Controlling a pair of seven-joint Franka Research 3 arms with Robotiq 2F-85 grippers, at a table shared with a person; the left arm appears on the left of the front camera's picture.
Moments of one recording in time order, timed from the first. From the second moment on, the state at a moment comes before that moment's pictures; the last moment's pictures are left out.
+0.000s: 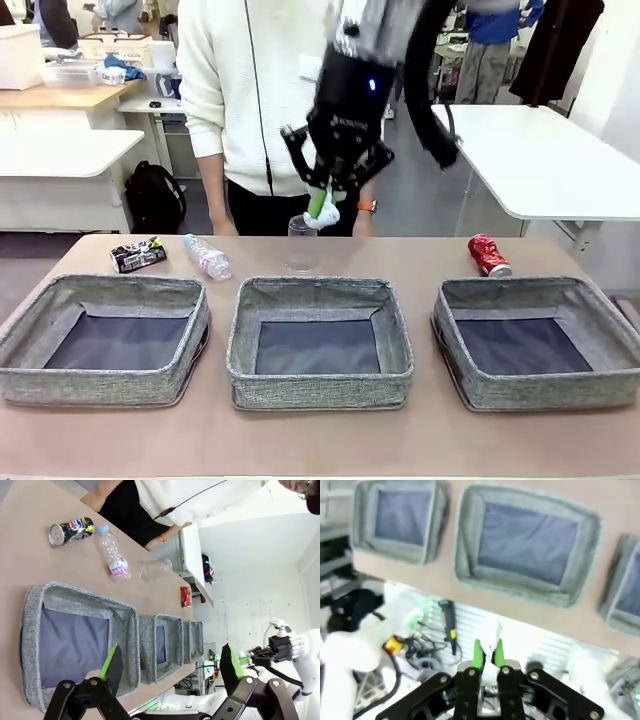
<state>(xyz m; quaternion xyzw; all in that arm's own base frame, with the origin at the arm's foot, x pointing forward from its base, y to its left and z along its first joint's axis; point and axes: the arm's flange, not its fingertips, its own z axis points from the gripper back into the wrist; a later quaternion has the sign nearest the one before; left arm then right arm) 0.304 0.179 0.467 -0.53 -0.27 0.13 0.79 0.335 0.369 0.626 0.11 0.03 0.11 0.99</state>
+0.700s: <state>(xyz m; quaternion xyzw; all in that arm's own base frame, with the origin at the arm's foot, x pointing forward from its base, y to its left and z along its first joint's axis) 0.304 0.179 0.467 -0.53 -0.27 0.13 0.79 0.332 0.383 0.684 0.05 0.01 0.14 0.99</state>
